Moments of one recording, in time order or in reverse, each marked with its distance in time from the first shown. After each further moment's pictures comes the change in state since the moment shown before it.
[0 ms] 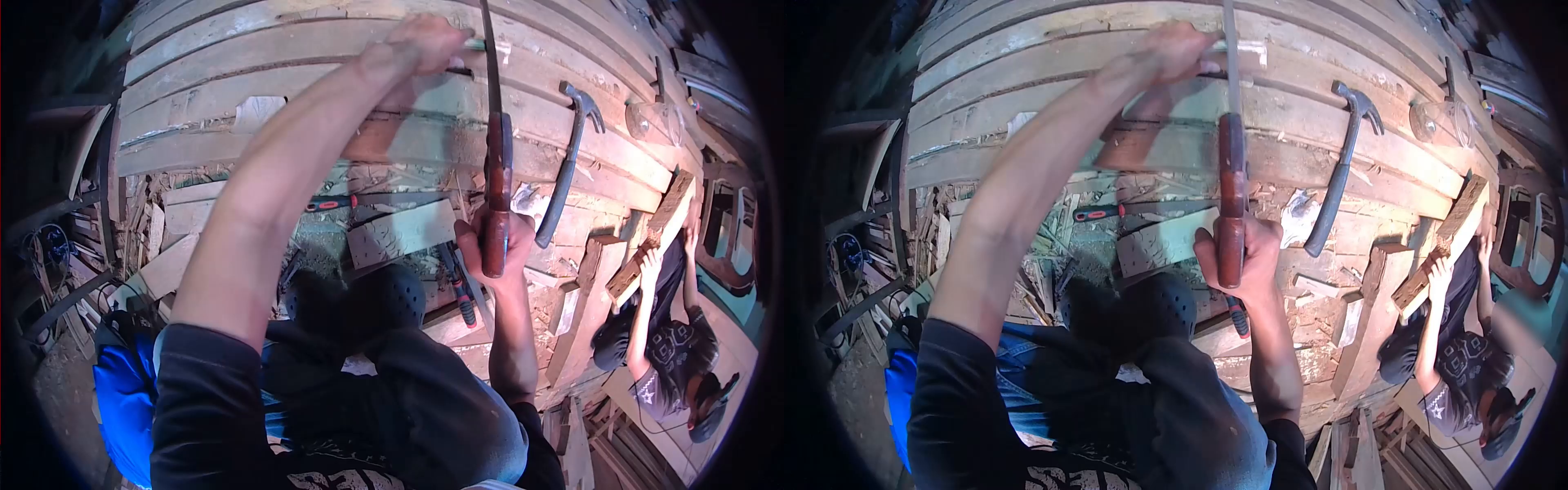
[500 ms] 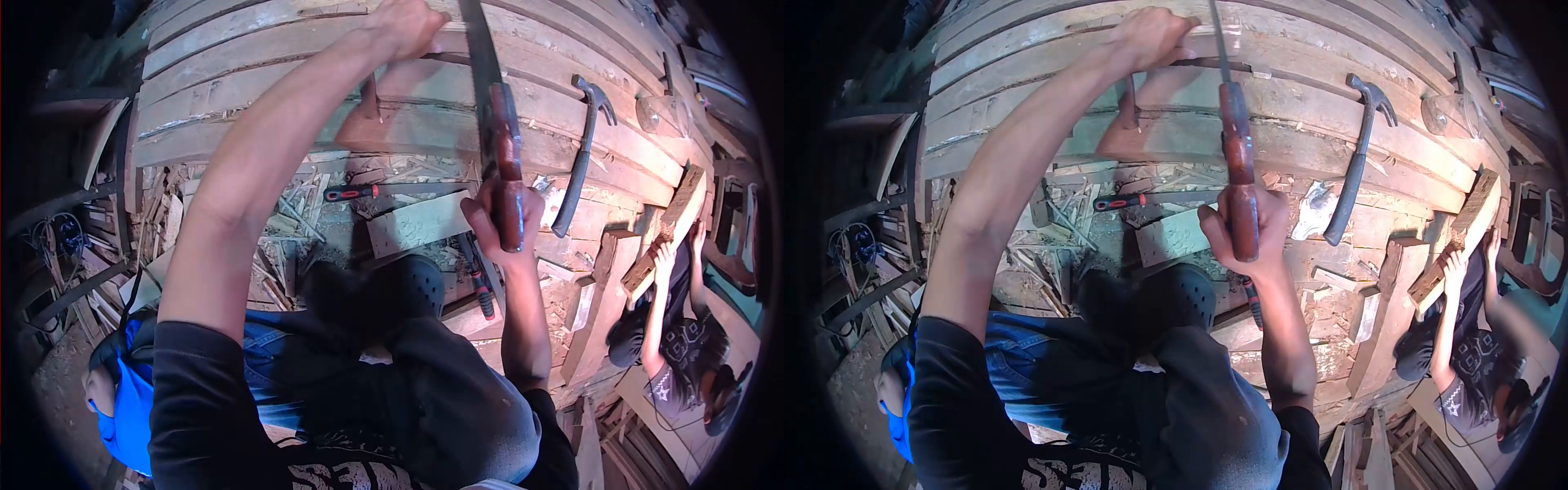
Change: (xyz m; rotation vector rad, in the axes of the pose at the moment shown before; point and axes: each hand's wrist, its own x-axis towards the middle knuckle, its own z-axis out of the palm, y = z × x) left_hand -0.039 -0.019 -0.035 0.095 -0.096 -0.110; right_hand 0.003 -0.003 0.021 0.258 -0.004 0.032
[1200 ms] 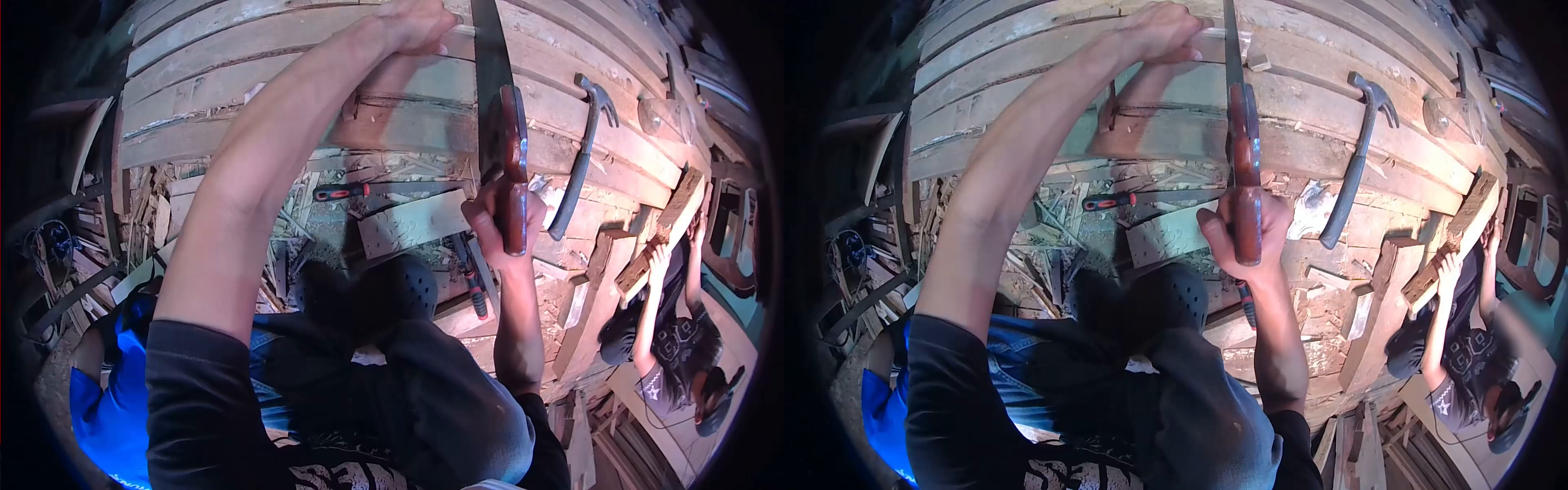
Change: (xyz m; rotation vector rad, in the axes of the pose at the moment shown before) left_hand 0.035 -0.011 0.048 -0.065 0.275 0.193; right_hand 0.006 0.008 0.000 -0.030 0.056 0.026
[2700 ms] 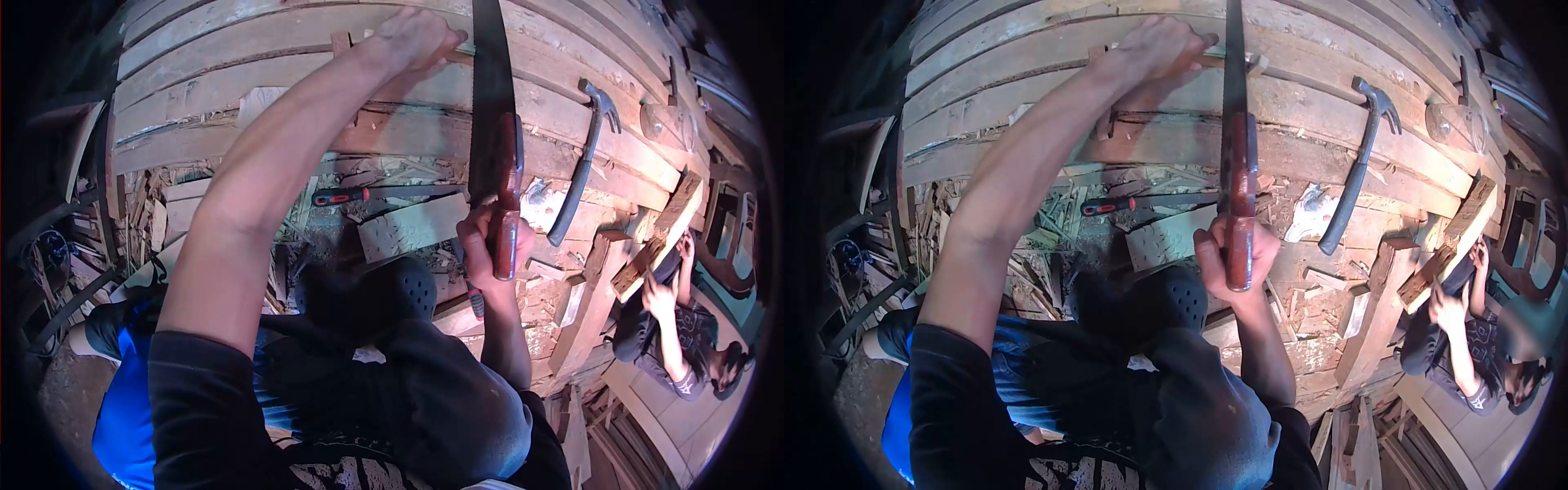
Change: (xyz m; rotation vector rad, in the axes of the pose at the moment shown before) left_hand -0.012 0.016 -0.010 0.056 -0.257 -0.019; right_hand -0.017 0.001 0.021 0.083 0.102 0.065
